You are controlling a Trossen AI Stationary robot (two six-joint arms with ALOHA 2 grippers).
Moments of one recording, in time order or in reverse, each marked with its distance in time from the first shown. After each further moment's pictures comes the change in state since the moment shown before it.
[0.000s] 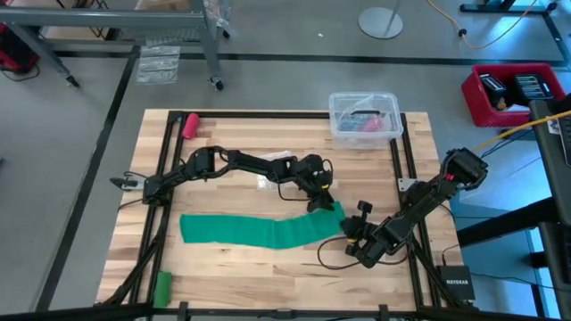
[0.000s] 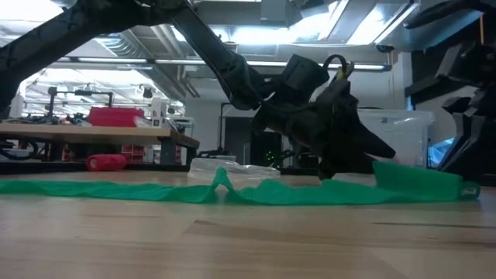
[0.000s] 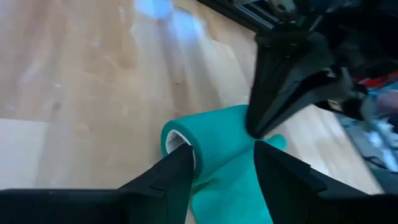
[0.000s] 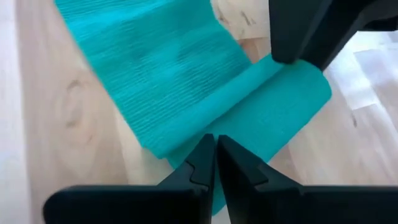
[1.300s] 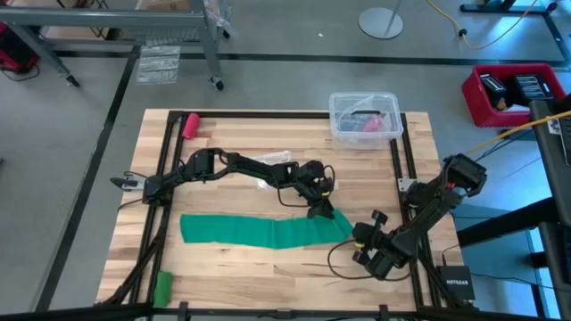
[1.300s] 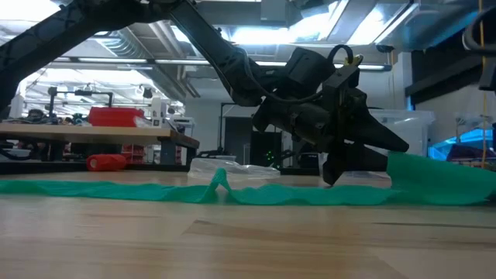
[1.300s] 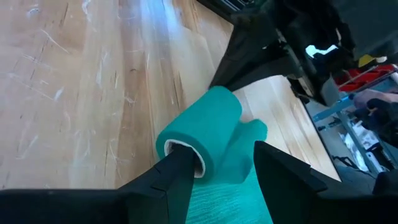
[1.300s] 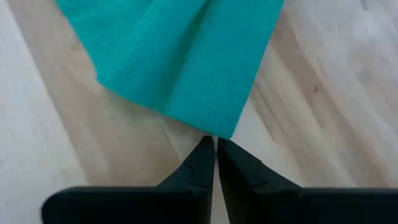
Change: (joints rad) left arm -0.012 -0.002 0.001 -0.014 -0.028 -0.057; right arm 0.148 0.071 0.103 -0.282 -0.126 0.467
